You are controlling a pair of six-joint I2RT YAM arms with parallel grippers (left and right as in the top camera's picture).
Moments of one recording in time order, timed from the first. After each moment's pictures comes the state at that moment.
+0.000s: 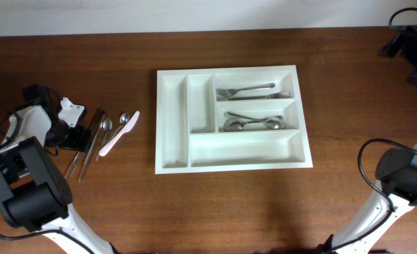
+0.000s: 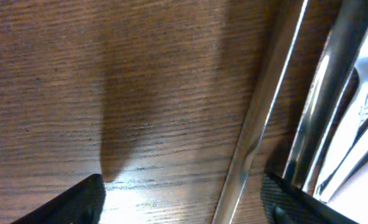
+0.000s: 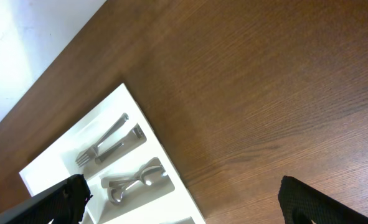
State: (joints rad) left arm 0.42 2.05 1.41 -0.82 0.02 0.61; right arm -0.48 2.20 2.67 -1.68 -0.34 0.21
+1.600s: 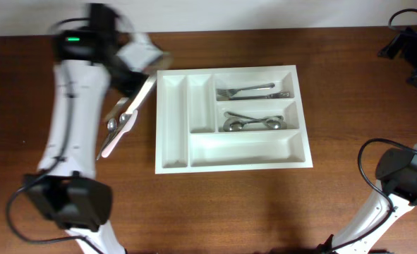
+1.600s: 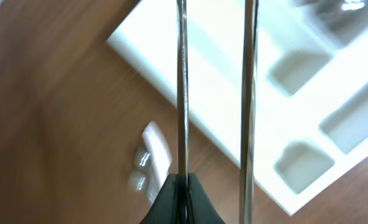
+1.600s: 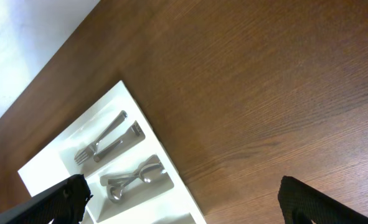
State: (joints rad) left arm -0.17 1.96 2.08 -1.36 0.12 0.65; right arm -0.48 2.20 2.67 -1.69 -0.34 0.21
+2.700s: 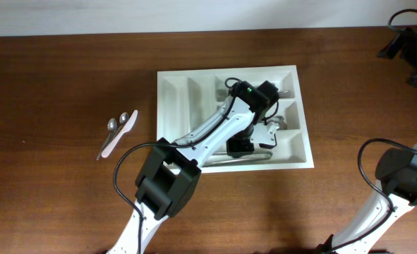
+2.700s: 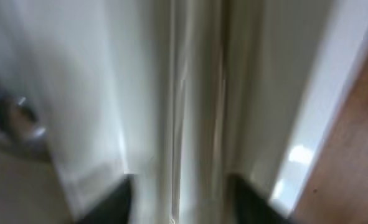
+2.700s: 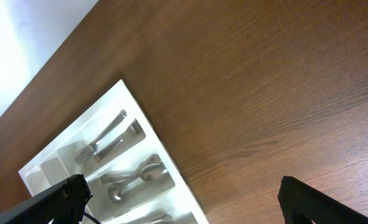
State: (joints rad) left arm -0.78 2.35 2.08 -1.37 0.00 0.75; right arm -0.48 2.20 2.67 -1.69 -0.34 0.21
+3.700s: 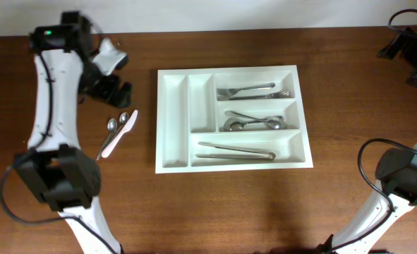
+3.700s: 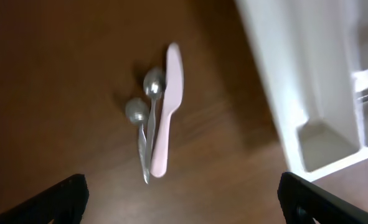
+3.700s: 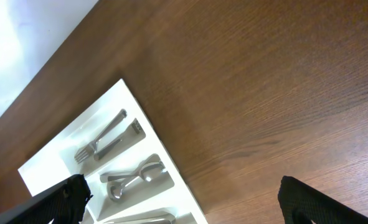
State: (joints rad) left arm 0.11 2.15 2.14 -1.54 0.15 0.47; right arm -0.48 2.20 2.67 -1.69 -0.34 0.21
